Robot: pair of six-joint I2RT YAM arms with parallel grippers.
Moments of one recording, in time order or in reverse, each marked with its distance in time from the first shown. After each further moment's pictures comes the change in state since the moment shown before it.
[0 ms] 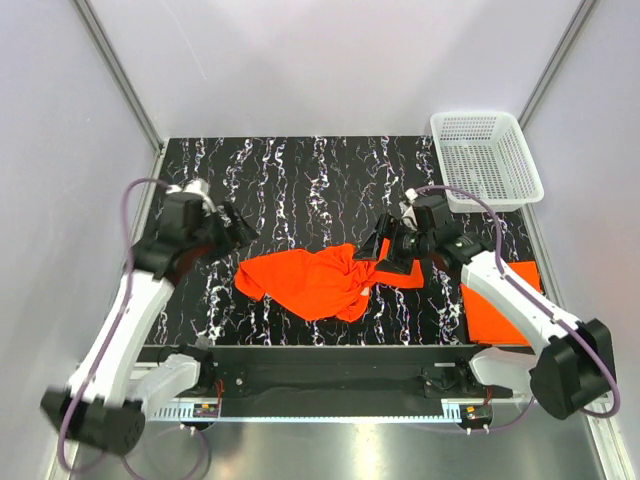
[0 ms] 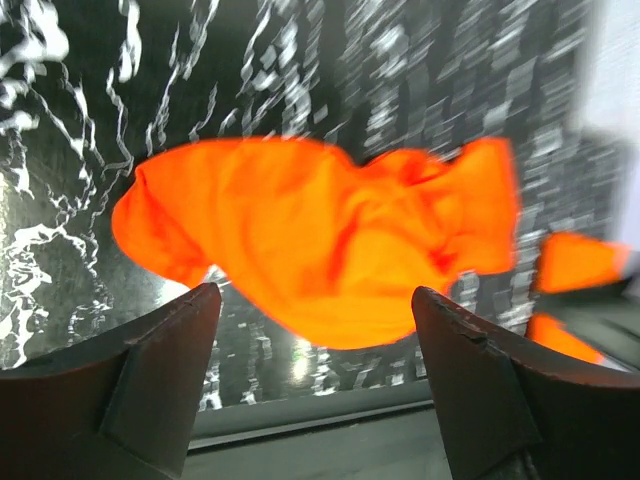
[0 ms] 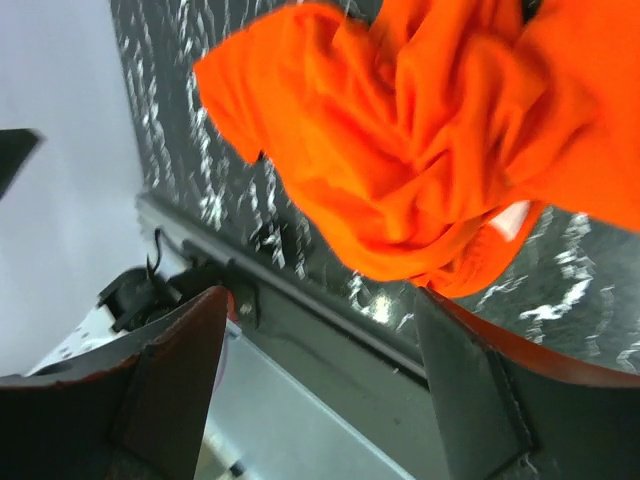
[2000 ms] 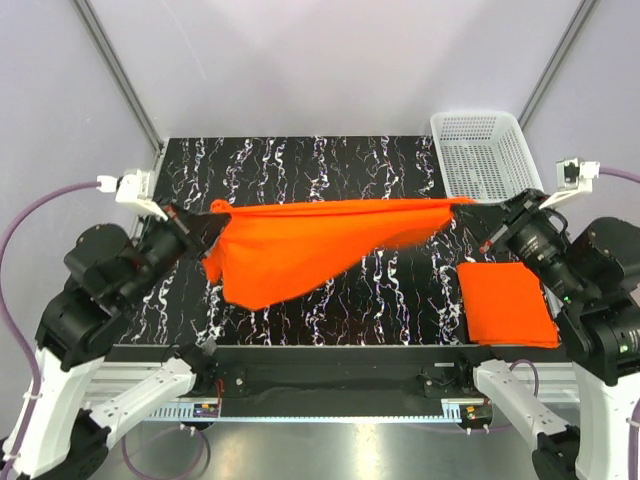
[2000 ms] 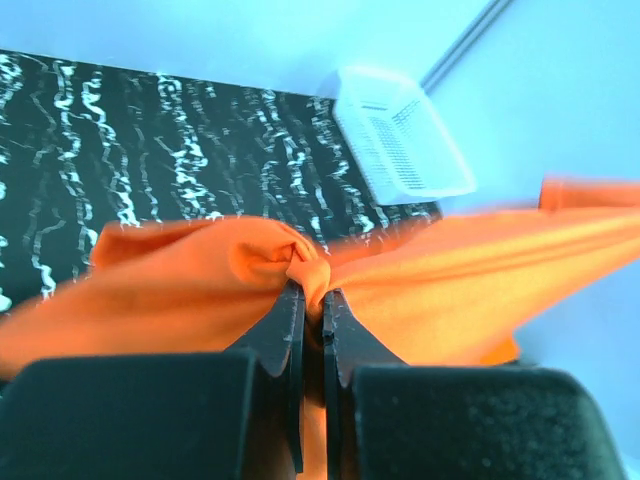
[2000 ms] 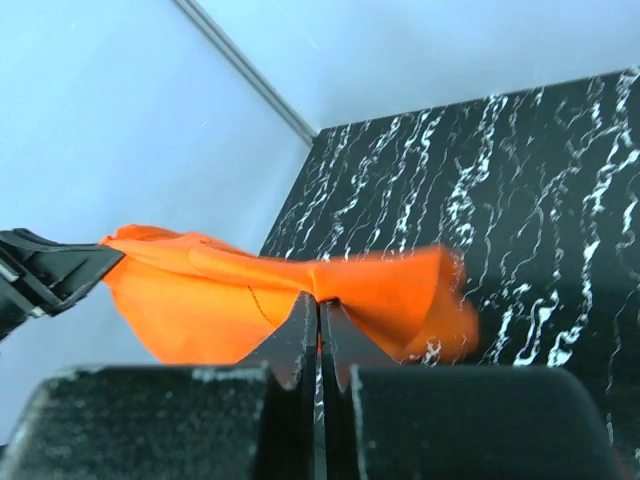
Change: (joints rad) left arm -0.348 -0.186 0.367 0.026 -0.228 0.130; right arm -0.224 -0.430 0.648 -0.354 0.183 -0.196
